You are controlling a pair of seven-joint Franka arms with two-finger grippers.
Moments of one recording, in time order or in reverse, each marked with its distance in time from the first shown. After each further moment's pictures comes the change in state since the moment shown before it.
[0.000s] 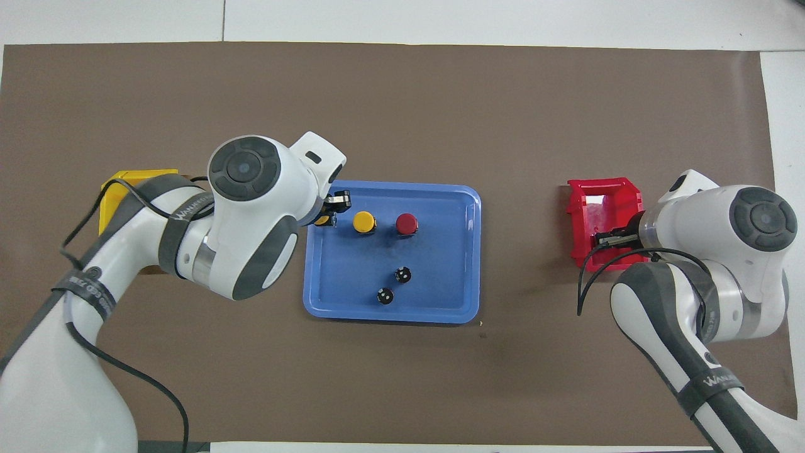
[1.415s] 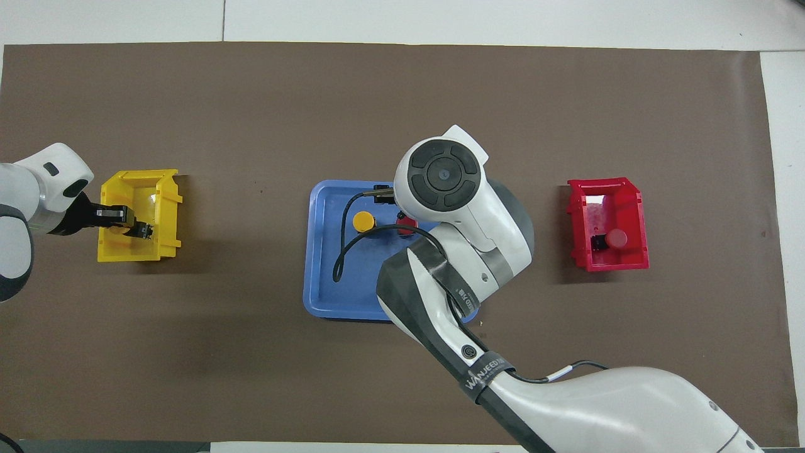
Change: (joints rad) left arm 0.541 -0.186 0.019 -0.335 0.007 0.144 0.721; right arm 0.540 0.419 0.018 0.652 -0.054 -0.137 0.704
